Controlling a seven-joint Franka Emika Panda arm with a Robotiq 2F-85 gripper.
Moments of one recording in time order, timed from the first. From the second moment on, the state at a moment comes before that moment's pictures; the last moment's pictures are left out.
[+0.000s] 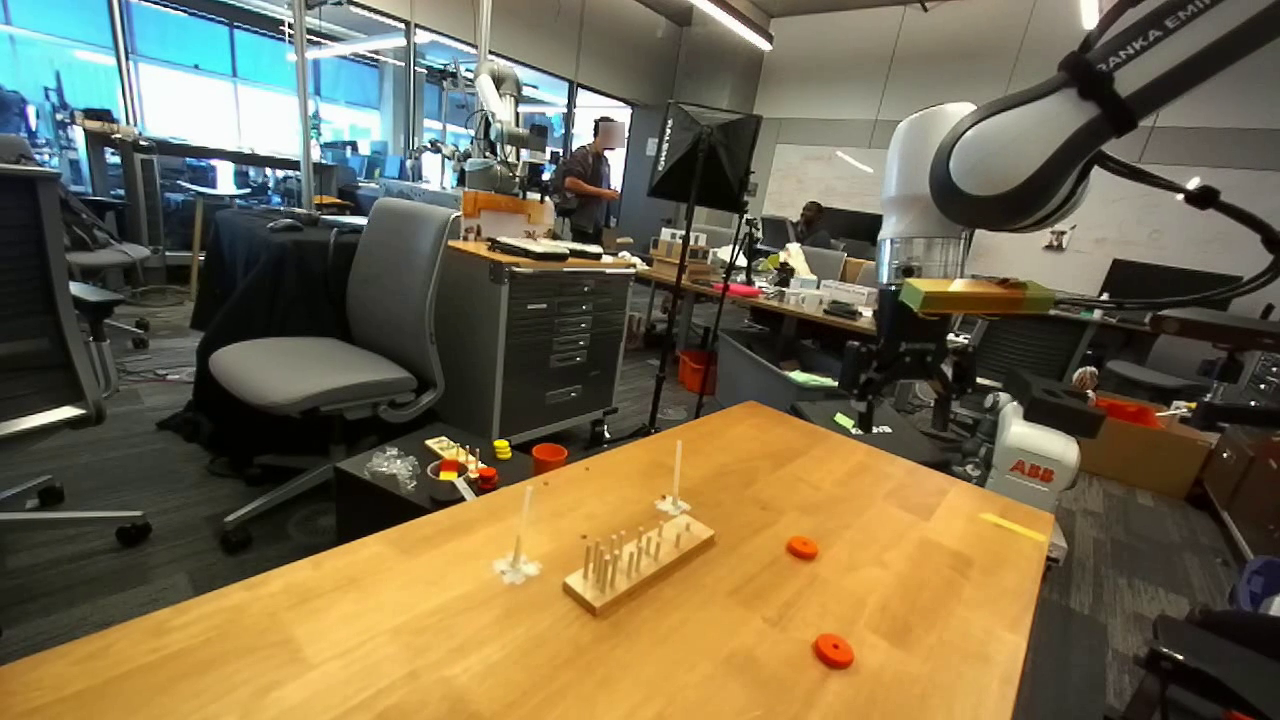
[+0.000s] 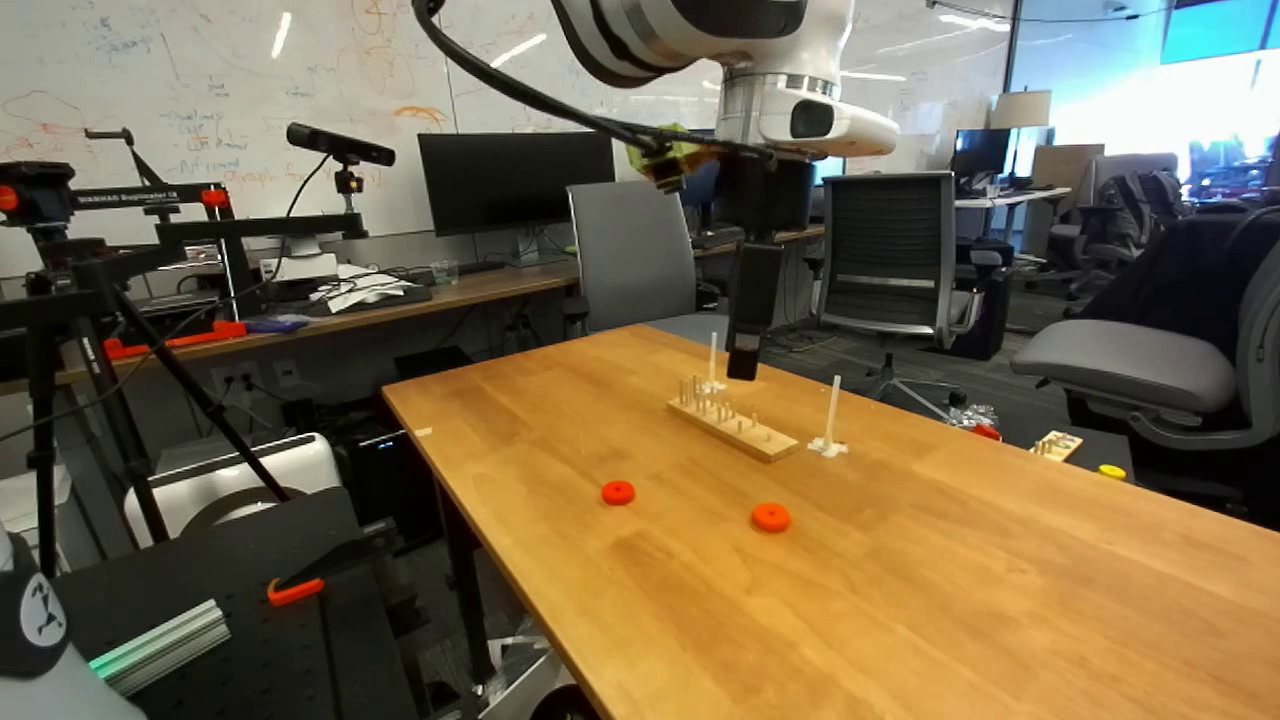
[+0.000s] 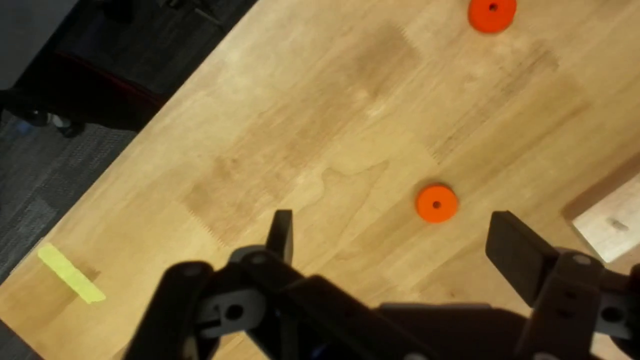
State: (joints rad) arm -0.05 0.15 -0.01 -2.19 -0.03 2.17 0.67
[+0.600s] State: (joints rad) arm -0.02 0.14 -0.01 -2.22 -0.22 2.15 0.61
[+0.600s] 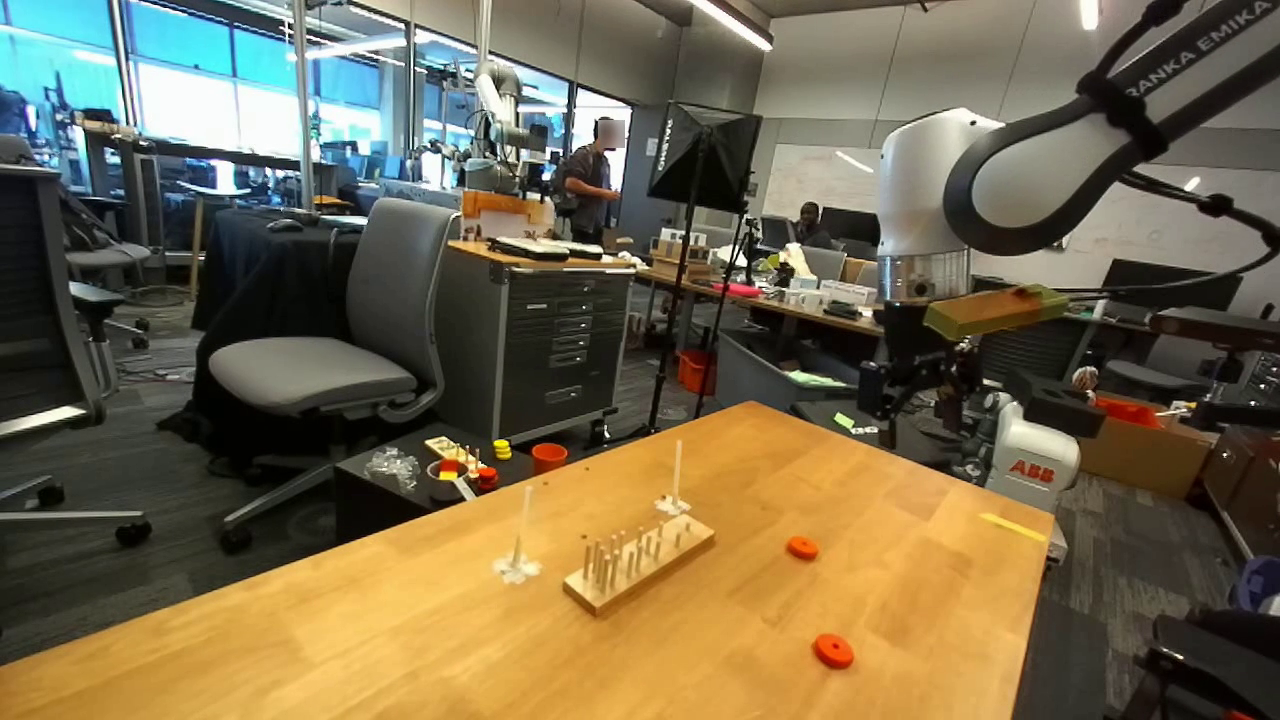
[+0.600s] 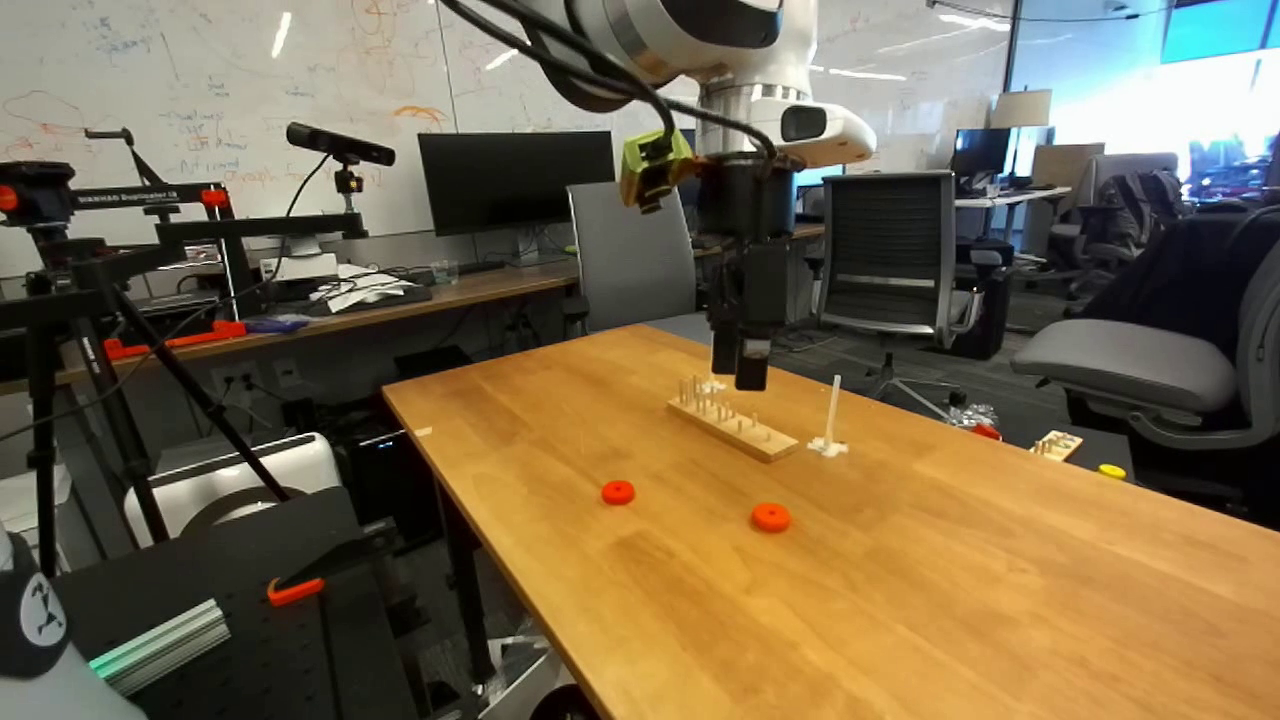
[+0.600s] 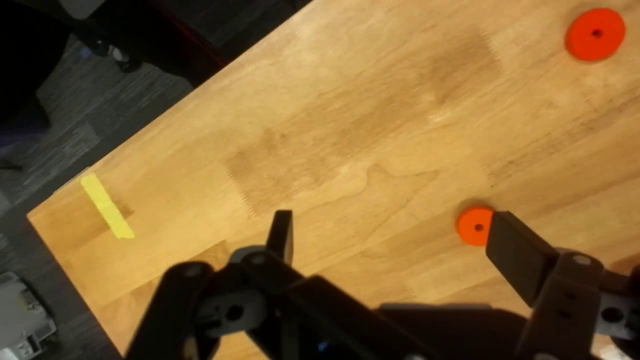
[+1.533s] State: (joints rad) arm 0.03 0.15 -0.01 -2.25 -0.41 2.10 0.56
